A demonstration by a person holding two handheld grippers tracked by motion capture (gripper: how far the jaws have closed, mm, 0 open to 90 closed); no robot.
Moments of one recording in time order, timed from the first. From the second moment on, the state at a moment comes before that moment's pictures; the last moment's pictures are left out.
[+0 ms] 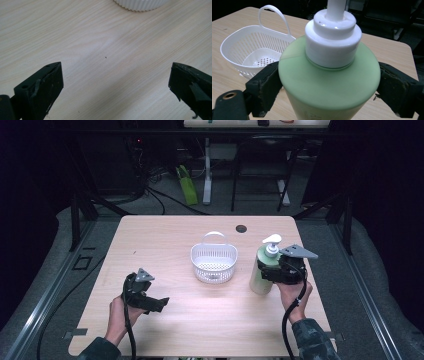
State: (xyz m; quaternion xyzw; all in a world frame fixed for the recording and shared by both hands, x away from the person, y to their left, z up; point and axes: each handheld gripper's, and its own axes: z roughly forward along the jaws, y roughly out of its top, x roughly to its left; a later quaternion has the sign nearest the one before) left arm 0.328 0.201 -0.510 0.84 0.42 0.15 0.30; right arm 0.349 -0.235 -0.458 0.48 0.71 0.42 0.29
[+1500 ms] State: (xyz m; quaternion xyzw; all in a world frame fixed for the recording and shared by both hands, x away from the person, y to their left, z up) left arm 0.329 0.201 -0.509 0.83 0.43 0.15 0.32; right arm 0.338 -0.231 -0.424 0.46 0.69 0.46 0.31
